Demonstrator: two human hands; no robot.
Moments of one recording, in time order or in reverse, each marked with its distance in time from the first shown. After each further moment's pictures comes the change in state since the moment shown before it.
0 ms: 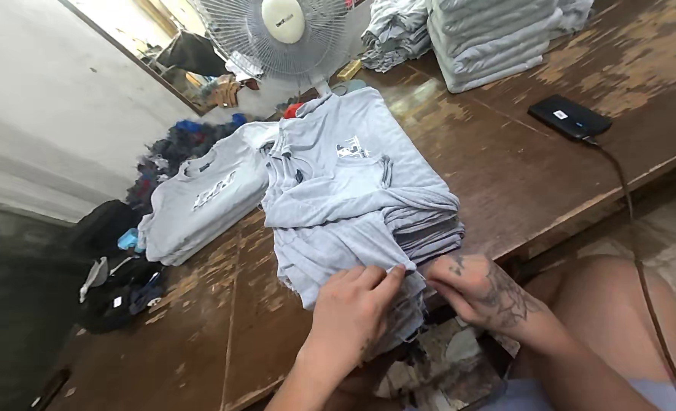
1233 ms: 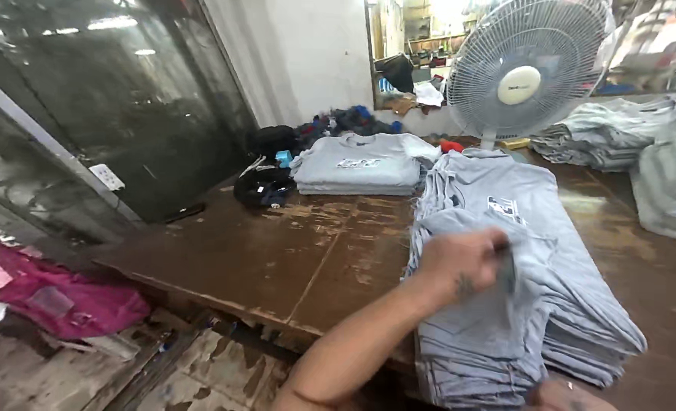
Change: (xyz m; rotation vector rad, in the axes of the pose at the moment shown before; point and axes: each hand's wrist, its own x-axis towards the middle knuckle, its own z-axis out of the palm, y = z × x) left_hand -0.025 -0.063 -0.070 -0.310 0.370 -0.498; right_hand 0.065 -0.081 0.000 0.246 -0.646 -0.280
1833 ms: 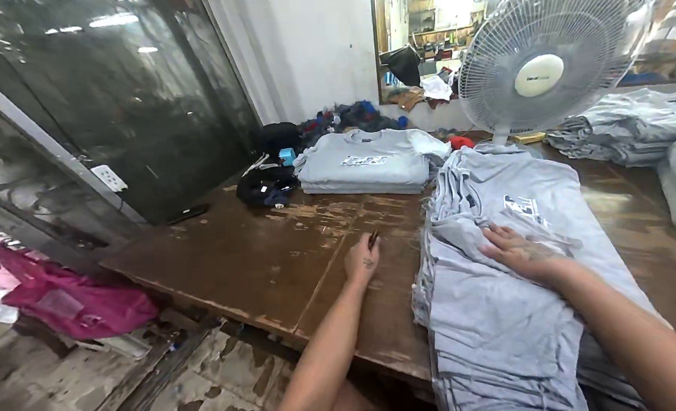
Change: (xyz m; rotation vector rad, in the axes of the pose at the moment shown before) left_hand -0.066 -0.215 0.019 0.181 -0.006 -0.969; right_hand 0.141 0.188 -0.017 -0.211 -0.368 0.747
